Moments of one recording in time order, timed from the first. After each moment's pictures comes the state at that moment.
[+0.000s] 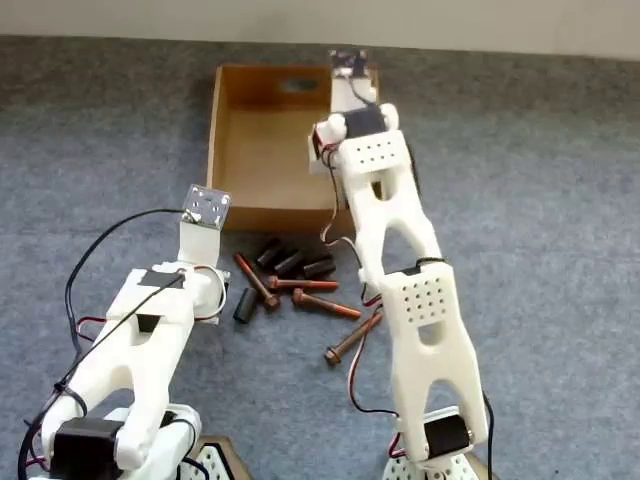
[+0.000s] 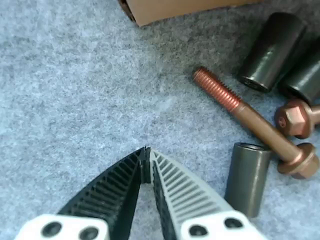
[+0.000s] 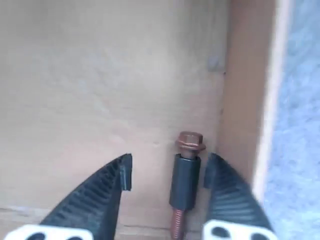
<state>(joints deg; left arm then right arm) -2.5 -23.3 64.5 35.6 -7.3 -19.6 55.6 -70.2 84.8 -10.9</state>
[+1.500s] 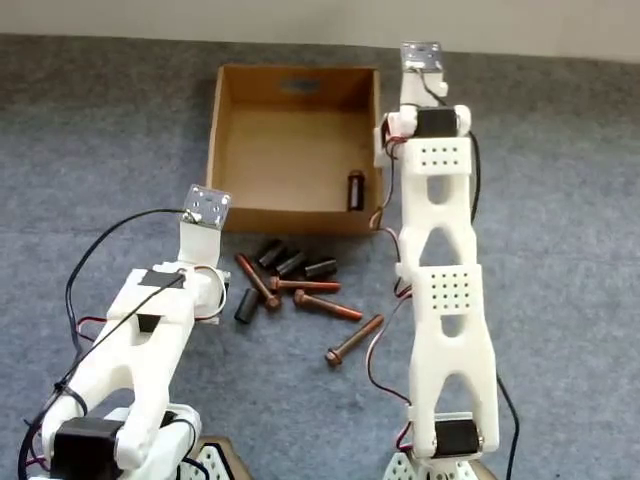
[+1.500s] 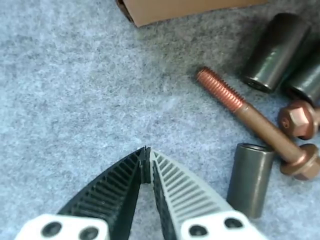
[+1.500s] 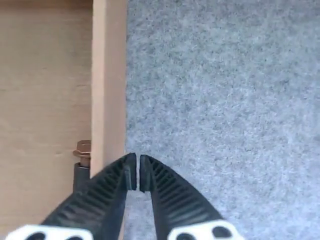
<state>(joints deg) -2.5 -23.3 64.5 35.6 -7.3 -11.3 67.7 -90.2 93.8 -2.8</state>
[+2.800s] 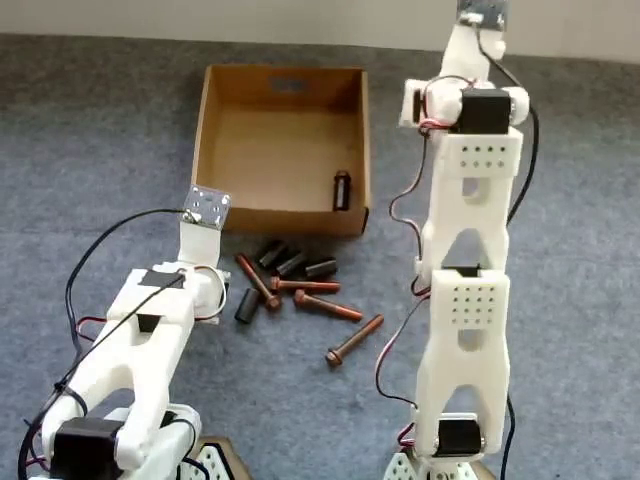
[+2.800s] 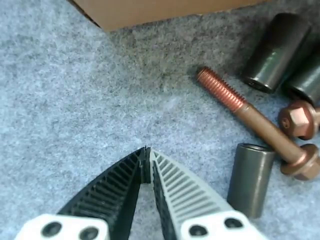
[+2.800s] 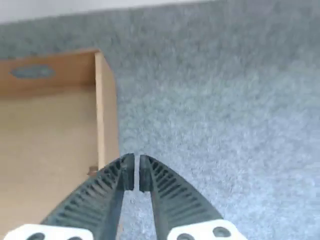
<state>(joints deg) -2.5 -23.3 64.5 35.5 -7.3 -7.5 47.2 -94.6 100.4 -7.8</state>
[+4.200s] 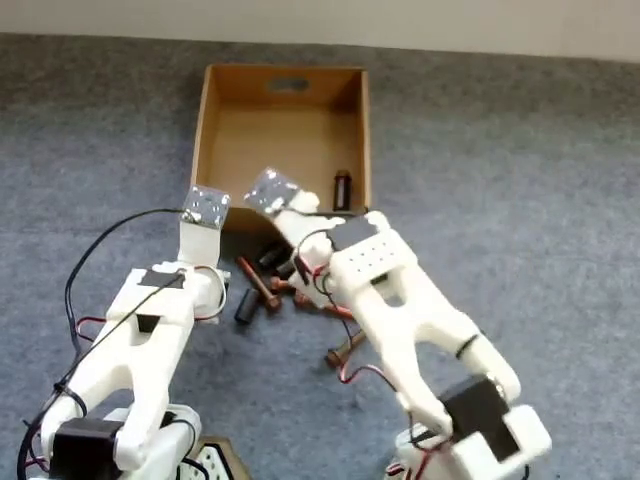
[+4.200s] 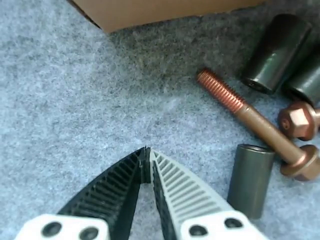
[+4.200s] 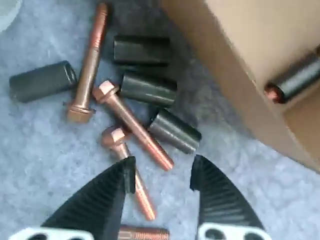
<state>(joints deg) -2.4 -23.3 64.5 35.4 -7.3 -35.9 -3.9 26.8 58.1 26.4</state>
